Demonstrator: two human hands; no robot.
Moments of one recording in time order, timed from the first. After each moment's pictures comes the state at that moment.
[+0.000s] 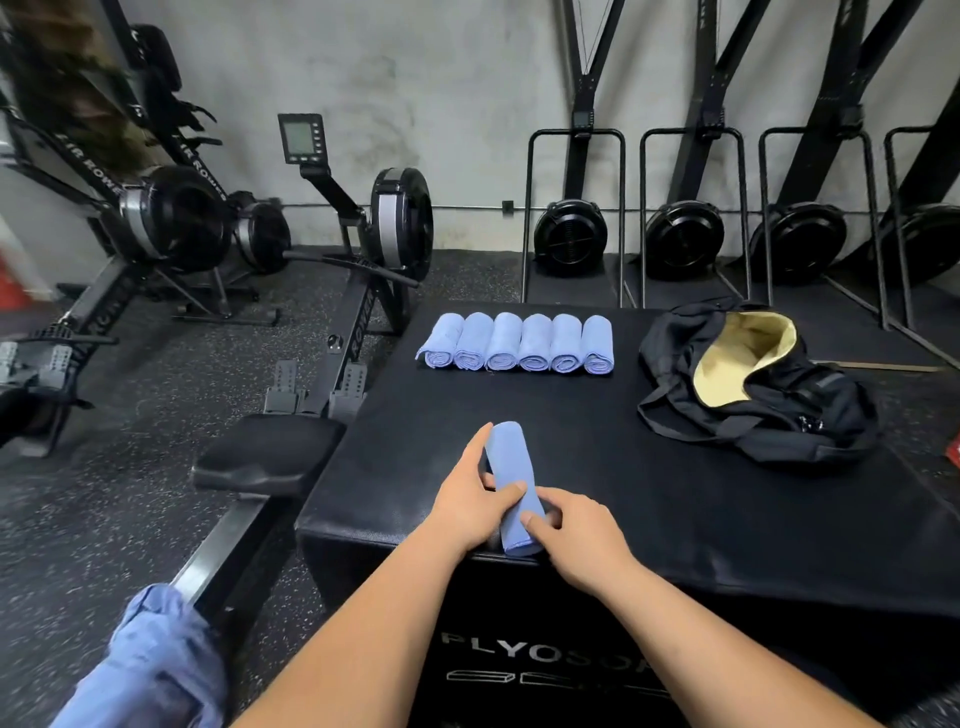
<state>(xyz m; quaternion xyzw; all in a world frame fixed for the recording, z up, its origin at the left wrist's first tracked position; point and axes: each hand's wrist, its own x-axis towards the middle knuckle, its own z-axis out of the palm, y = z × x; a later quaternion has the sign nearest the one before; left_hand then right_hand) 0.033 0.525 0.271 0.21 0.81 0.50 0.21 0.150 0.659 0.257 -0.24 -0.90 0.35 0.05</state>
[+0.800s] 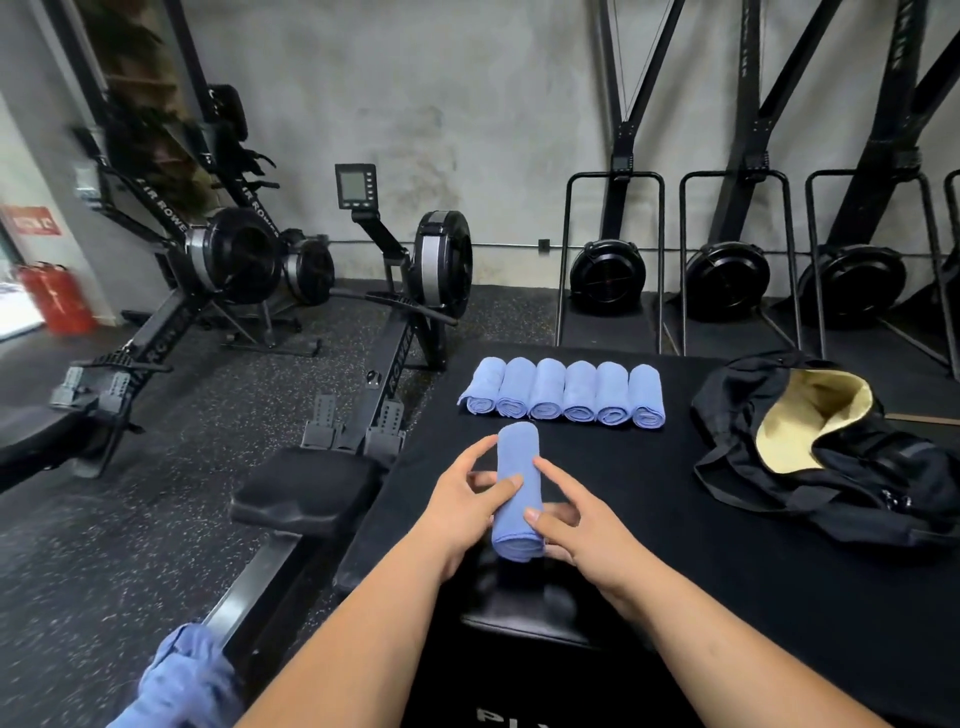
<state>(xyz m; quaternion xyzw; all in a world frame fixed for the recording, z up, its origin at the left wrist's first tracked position) -0.037 0.499 0.303 0.16 0.66 0.70 0.22 0.083 0.648 0.306 -0.11 -0.71 0.69 0.06</state>
